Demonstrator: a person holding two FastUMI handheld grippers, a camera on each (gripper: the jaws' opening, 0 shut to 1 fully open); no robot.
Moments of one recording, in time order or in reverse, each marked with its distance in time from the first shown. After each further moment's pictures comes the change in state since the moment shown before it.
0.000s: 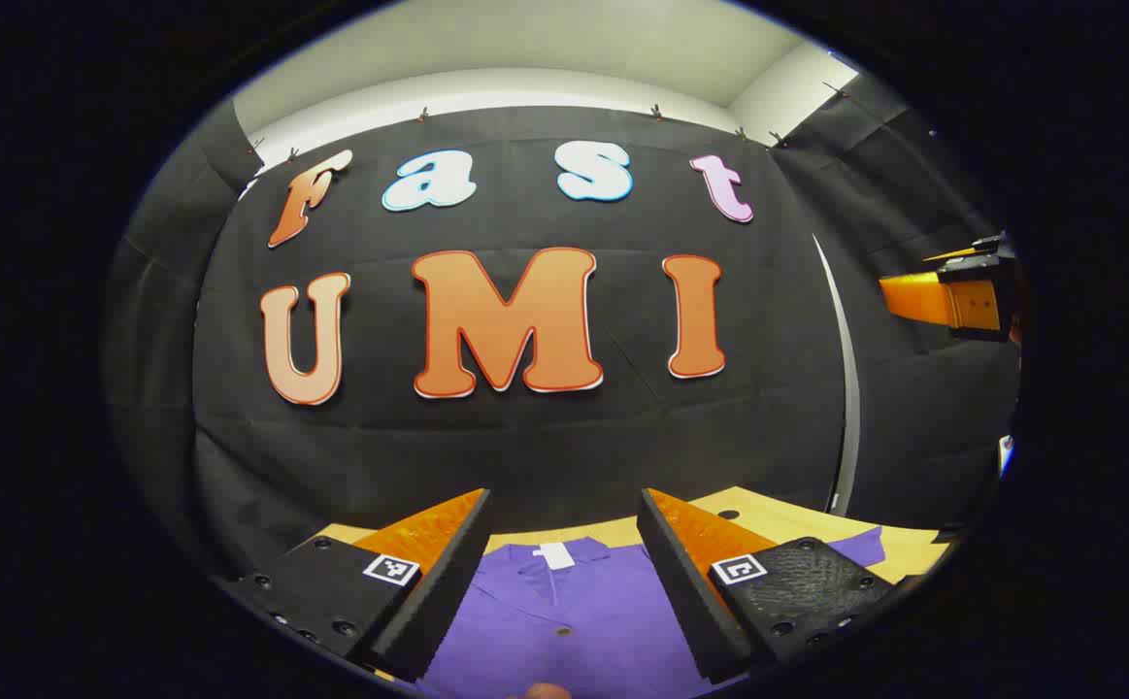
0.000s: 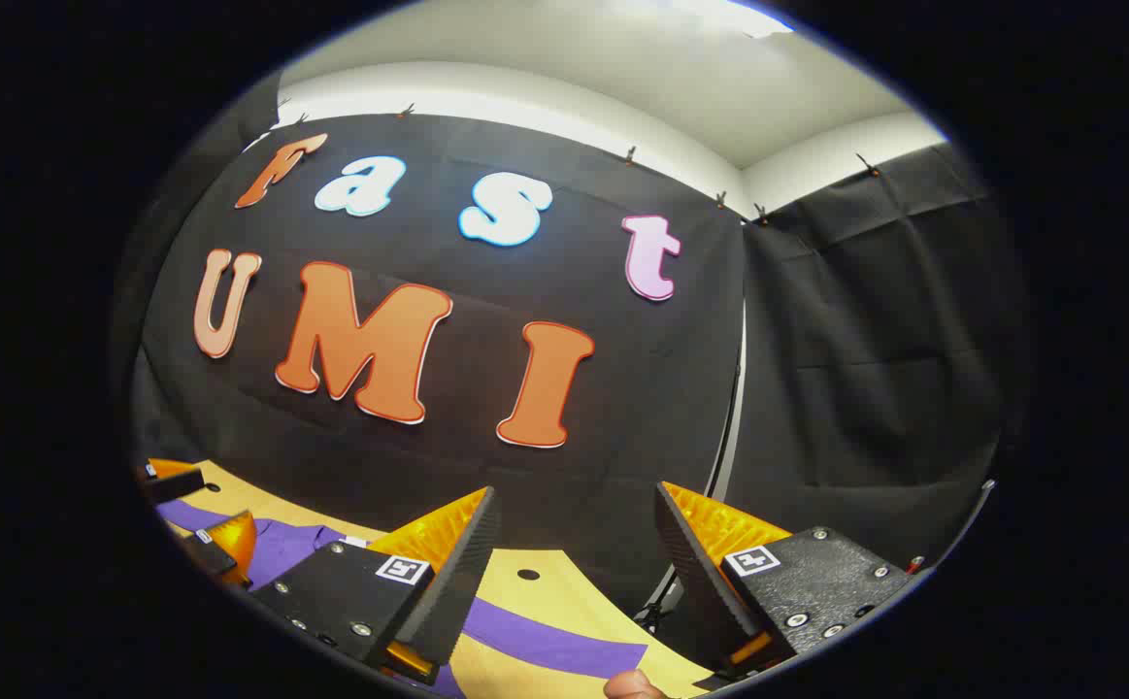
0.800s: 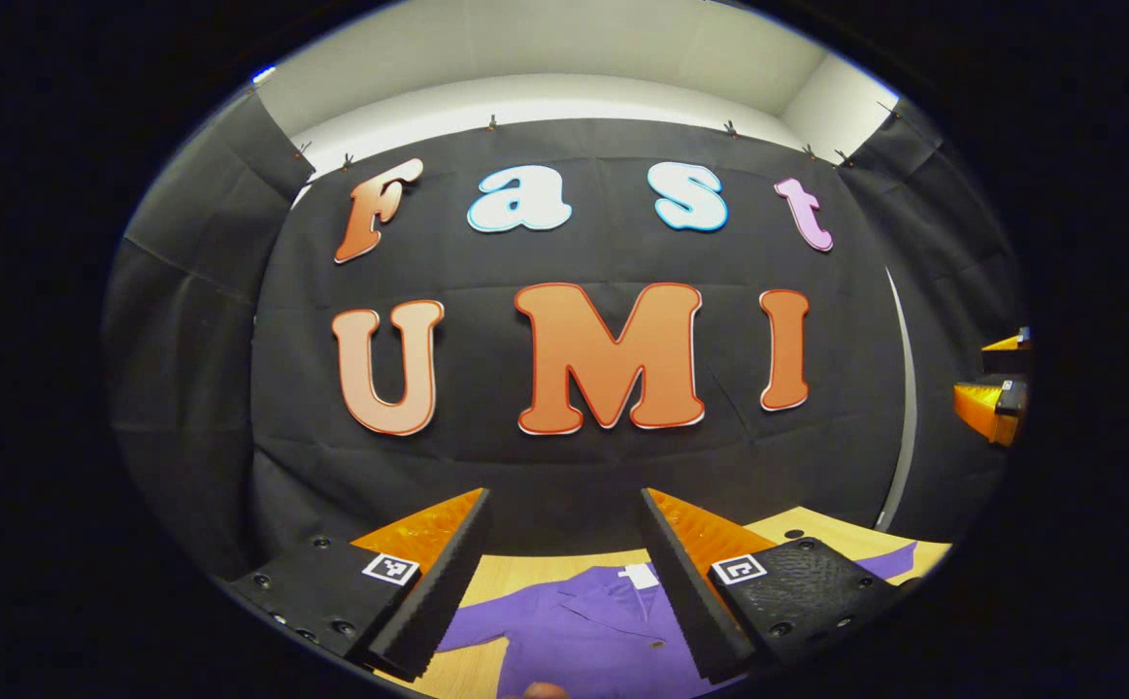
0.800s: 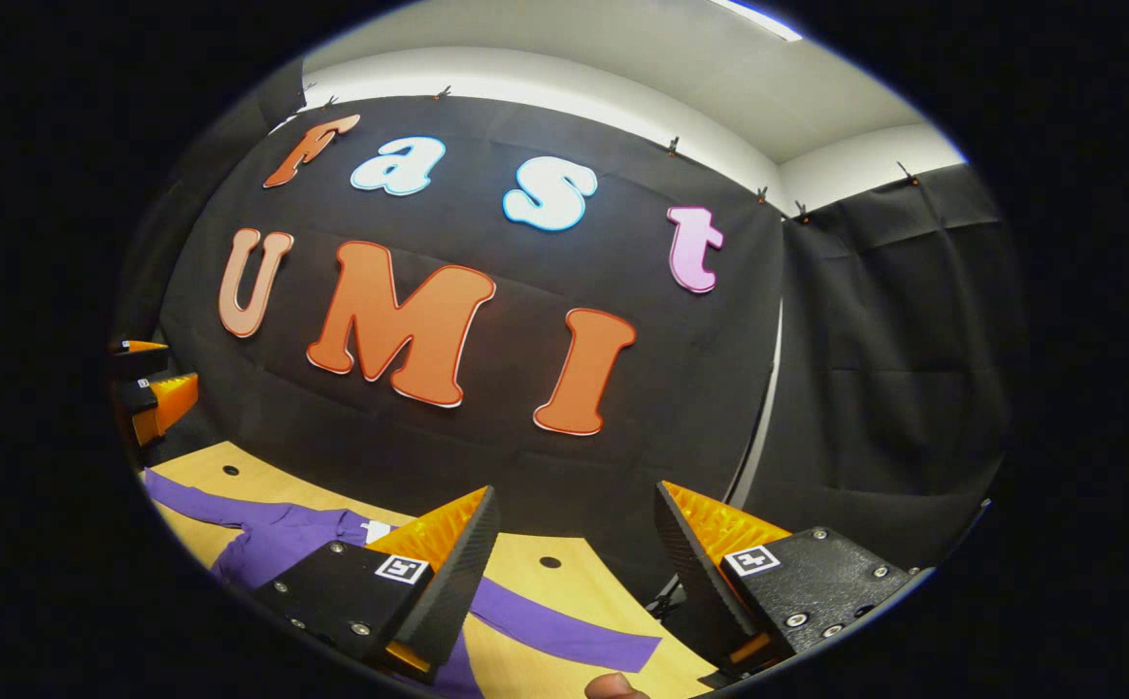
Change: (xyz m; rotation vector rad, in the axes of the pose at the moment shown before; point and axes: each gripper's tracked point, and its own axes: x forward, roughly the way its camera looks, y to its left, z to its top) left arm -0.011 0.143 0.068 -0.023 -0.020 0.193; right arm 0.003 0.046 0.001 0.005 0.051 0.144
